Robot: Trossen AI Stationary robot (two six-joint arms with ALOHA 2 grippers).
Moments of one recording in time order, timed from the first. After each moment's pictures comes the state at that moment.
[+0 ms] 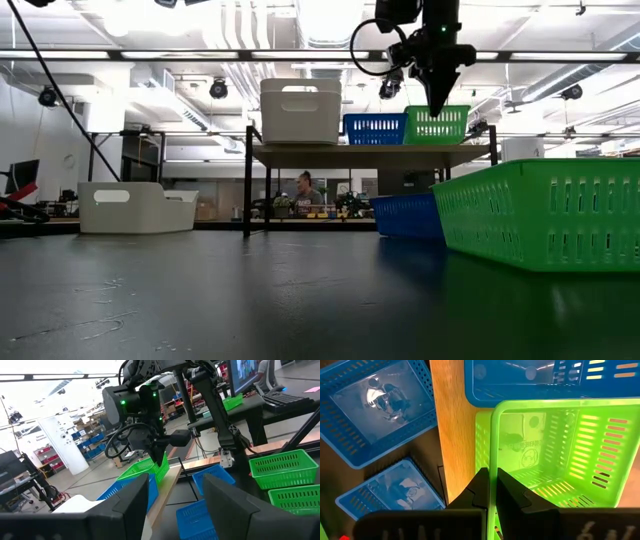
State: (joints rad) left arm -0.33 0.96 0.58 0.51 -0.69 0.45; right arm -0.44 1.69 1.73 -1.43 0.23 -0.42
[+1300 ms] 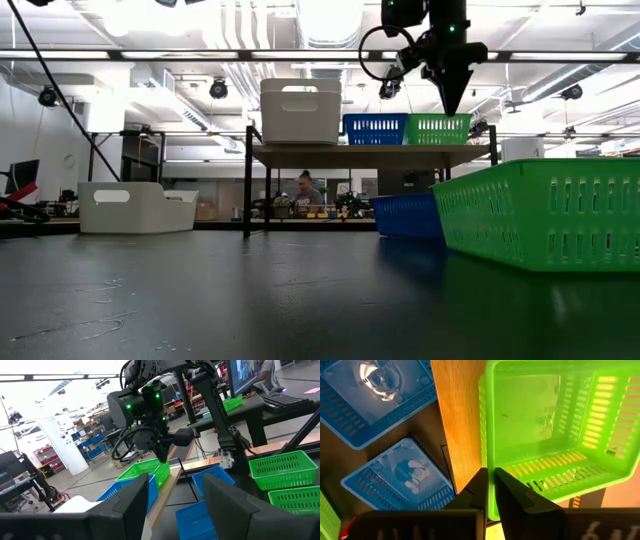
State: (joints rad) left arm -0.33 0.96 0.59 0.52 -0.69 0.45; right arm -0.44 1.68 1.71 -1.52 0.26 -0.34
